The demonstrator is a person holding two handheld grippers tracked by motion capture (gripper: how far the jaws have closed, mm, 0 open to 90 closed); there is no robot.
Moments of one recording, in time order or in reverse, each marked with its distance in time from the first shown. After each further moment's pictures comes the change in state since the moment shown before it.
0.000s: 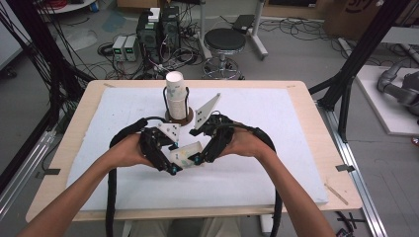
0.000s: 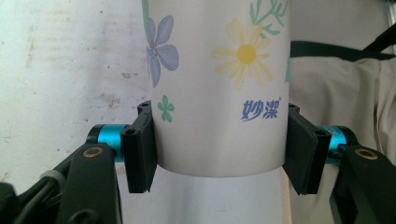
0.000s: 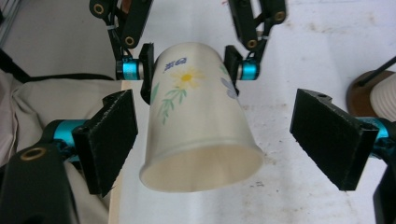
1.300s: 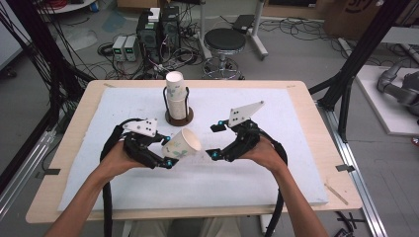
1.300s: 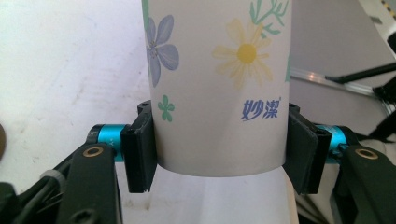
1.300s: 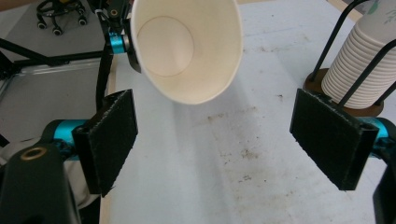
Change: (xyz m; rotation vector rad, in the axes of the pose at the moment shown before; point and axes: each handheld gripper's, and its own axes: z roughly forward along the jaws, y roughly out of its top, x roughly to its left) left arm 0.000 -0.045 -0.013 -0.413 0.080 -0.074; right arm 0.003 -0.069 -0.023 -0.296 -0.104 0.152
